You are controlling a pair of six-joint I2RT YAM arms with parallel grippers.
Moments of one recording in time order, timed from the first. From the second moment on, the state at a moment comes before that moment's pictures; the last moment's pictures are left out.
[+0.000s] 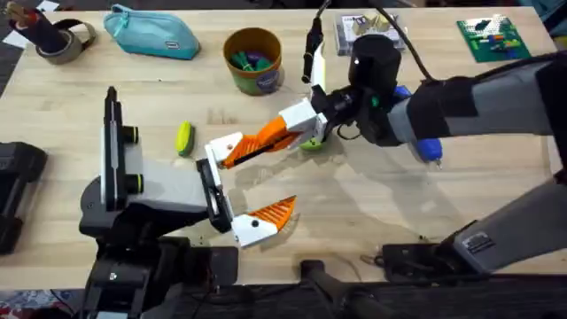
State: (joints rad) left arm -0.06 0.00 0.01 -0.12 1.16 -0.04; right arm 0.48 1.82 0.73 0.88 -1.50 1.30
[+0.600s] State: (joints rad) left arm -0.05 0.00 0.01 -0.12 1.13 -0.06; right arm 0.52 1.82 0.59 1.21 -1.31 1.44
